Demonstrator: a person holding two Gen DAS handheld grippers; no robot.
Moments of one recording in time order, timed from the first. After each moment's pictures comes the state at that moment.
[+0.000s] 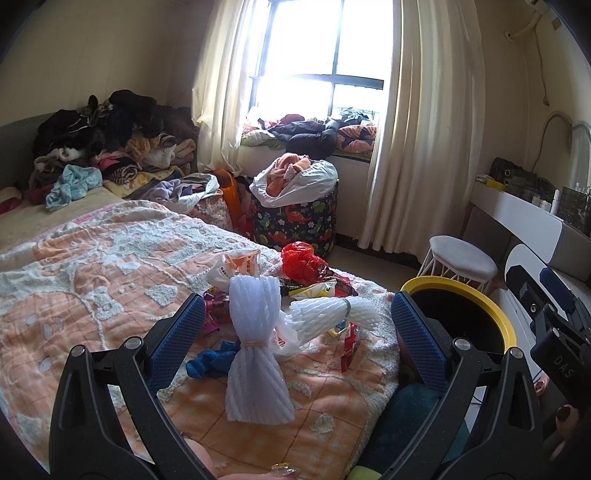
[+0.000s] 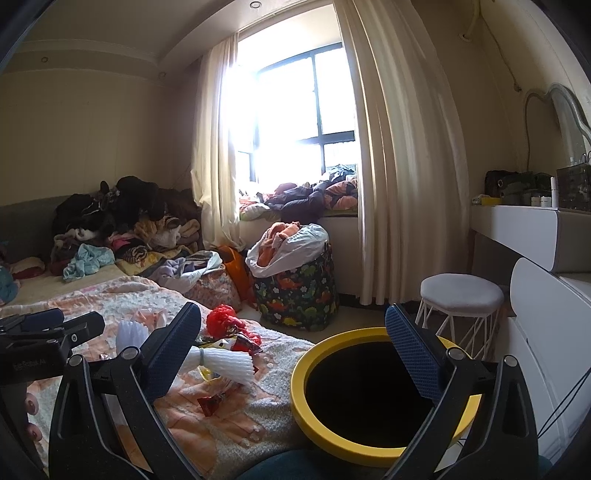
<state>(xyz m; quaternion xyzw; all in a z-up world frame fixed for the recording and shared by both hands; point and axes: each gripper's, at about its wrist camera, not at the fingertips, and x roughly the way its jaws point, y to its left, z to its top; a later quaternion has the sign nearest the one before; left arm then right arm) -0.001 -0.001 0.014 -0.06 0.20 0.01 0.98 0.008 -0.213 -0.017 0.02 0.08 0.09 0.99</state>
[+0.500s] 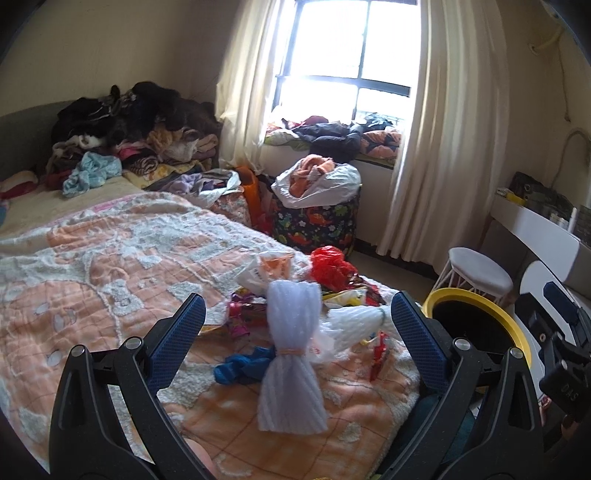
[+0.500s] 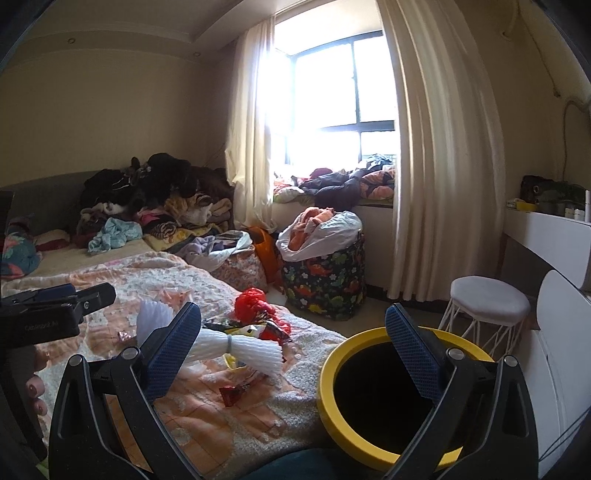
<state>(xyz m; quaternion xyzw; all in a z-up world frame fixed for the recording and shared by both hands) 0.008 0.038 -0.006 -0.09 0.21 0.05 0.97 0.028 -0.188 -0.015 -0.03 0.11 0.17 0.98</state>
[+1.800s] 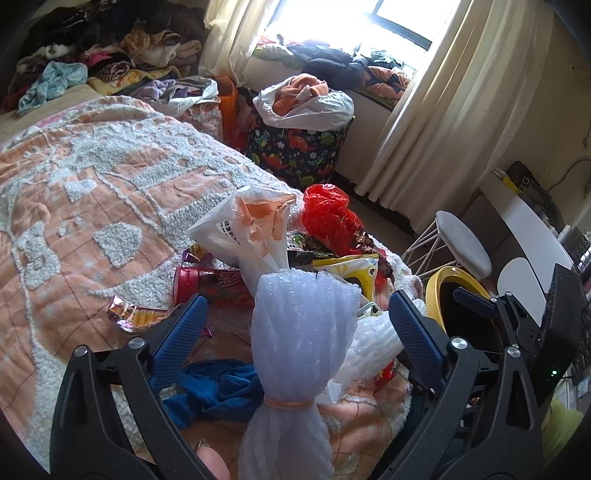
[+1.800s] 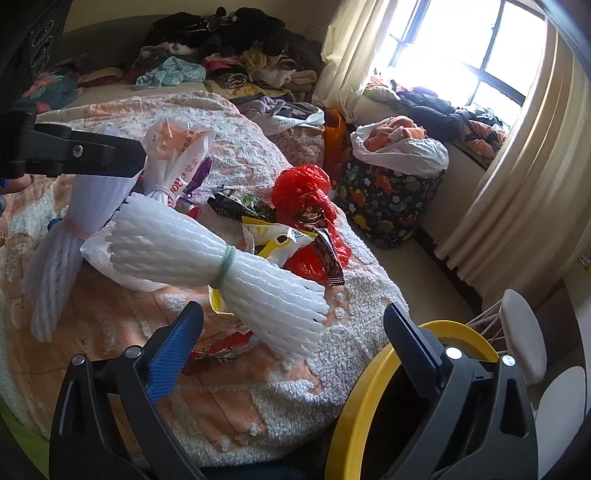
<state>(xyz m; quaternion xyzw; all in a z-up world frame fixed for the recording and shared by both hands) 0.121 0.069 -0.056 -0.18 0.36 -0.03 0.92 0.158 -0.100 -0.095 -0.25 0.31 0.26 0.88</state>
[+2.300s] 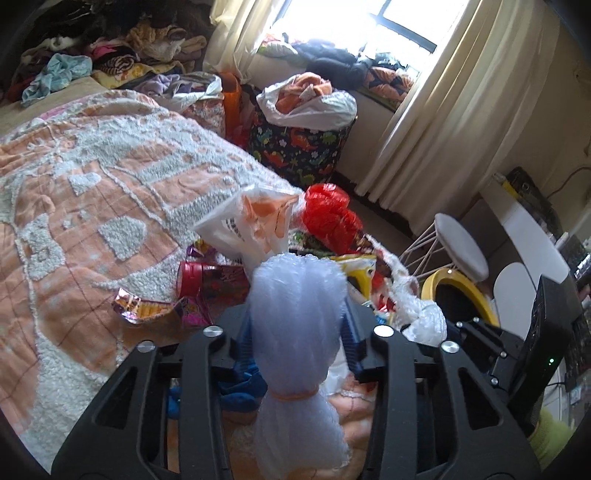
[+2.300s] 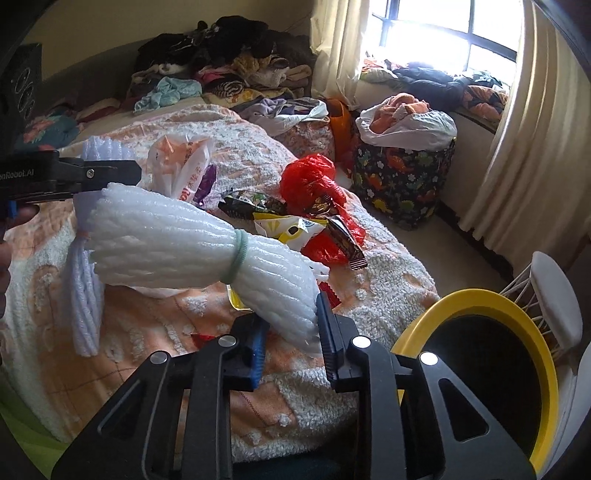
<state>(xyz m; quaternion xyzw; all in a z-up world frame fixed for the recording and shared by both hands) 0.111 0.071 -0.046 -0.20 0.35 -0.02 0.92 0.157 -0.123 -0.090 -0.15 0.34 0.29 0.88</state>
